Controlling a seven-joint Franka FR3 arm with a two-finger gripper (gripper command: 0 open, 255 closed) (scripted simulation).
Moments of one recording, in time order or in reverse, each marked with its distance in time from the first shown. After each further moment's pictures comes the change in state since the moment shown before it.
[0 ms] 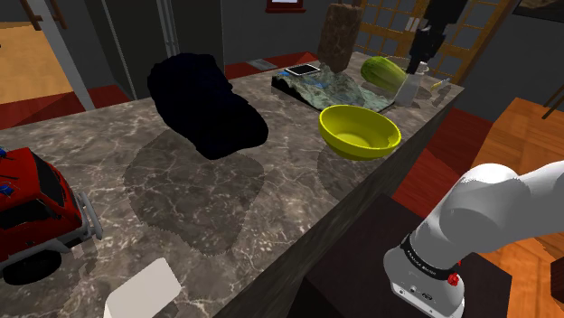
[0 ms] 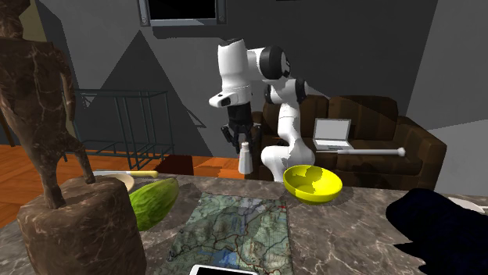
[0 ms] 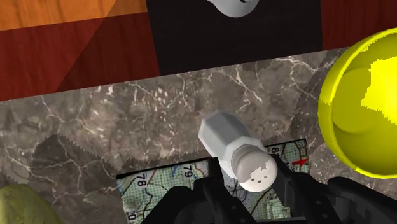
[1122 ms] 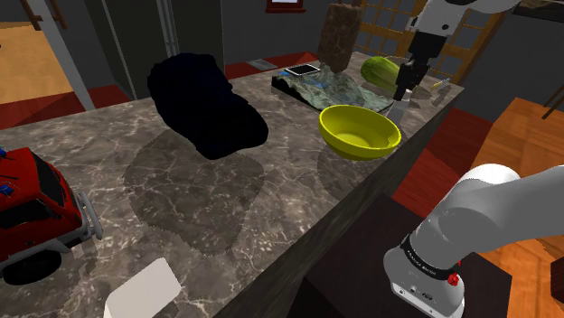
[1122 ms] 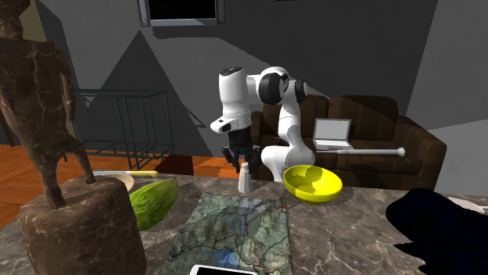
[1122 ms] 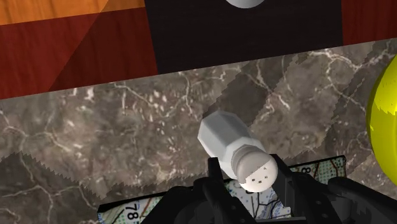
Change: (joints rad) arm -0.019 -0.057 -0.021 -0.242 -0.028 0.187 0.000
